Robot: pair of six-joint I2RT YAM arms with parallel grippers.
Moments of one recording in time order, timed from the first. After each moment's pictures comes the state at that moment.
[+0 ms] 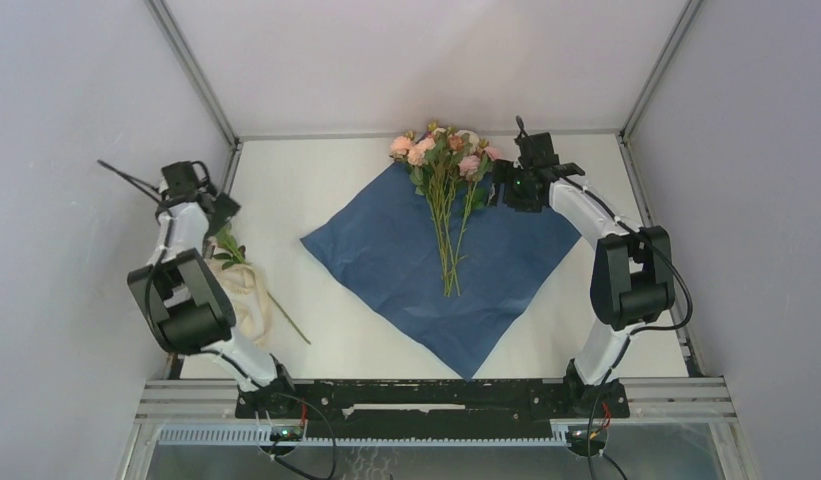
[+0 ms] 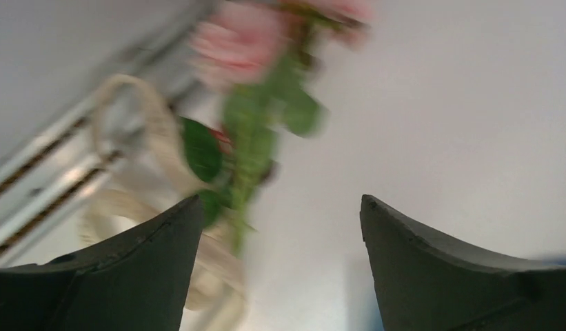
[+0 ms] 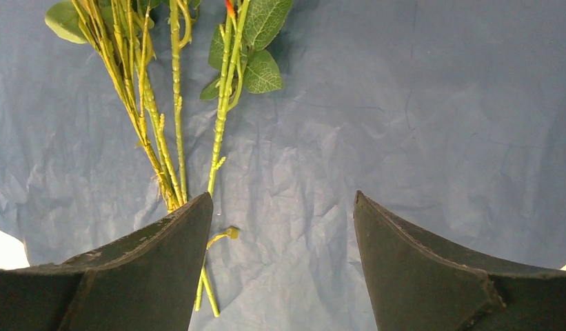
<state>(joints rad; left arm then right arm) 0.38 1.62 1.23 -0.48 -0.11 -0.50 0.22 1.77 1.38 -0.55 -0.11 0.33</state>
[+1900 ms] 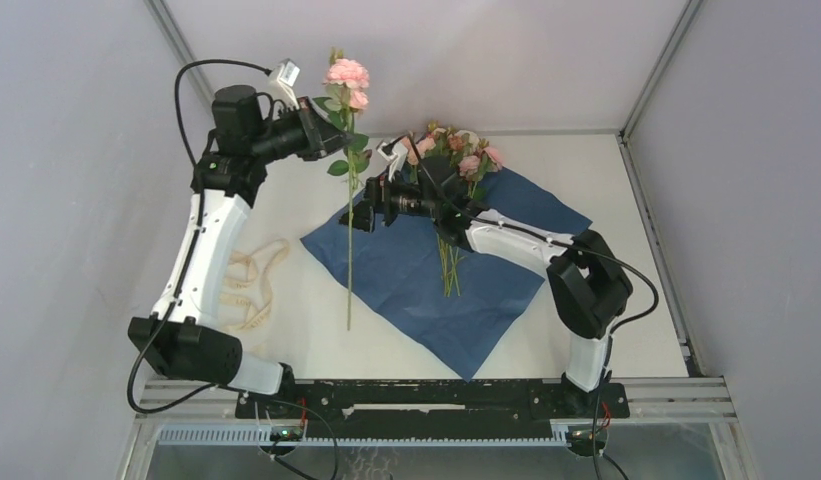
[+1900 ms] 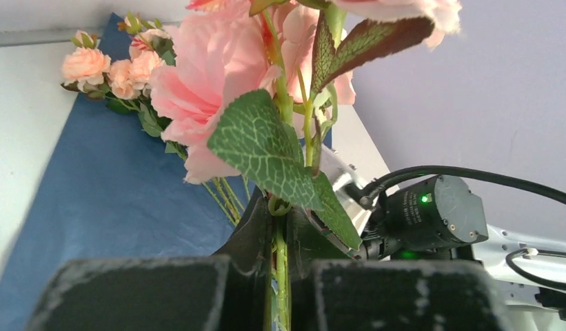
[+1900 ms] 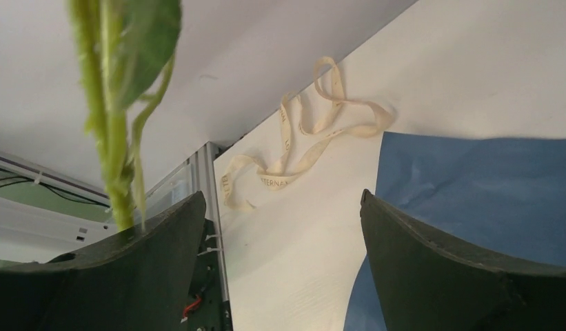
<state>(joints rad) -0.12 1.42 1.63 -0.49 0.66 -0.42 0.75 1.82 1.36 0.35 -0.57 0.55</state>
